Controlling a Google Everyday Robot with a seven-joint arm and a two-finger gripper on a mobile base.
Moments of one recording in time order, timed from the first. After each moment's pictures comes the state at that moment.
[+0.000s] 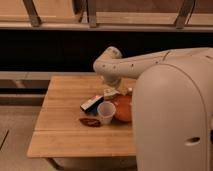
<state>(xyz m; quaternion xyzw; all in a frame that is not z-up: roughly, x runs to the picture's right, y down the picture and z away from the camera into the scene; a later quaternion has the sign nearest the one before) 0.051 -0.002 0.816 -0.22 -0.04 -0.48 0.85</state>
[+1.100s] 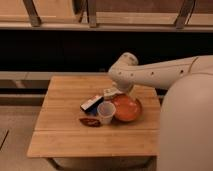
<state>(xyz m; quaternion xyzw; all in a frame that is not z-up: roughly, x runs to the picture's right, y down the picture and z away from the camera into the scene) 0.111 0.028 0.797 -0.19 -0.05 -0.41 0.89</state>
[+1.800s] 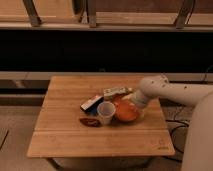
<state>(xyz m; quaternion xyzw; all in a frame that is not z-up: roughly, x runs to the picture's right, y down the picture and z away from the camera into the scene) 0.167 0.126 0.845 -0.20 -0.21 -0.37 0.88</state>
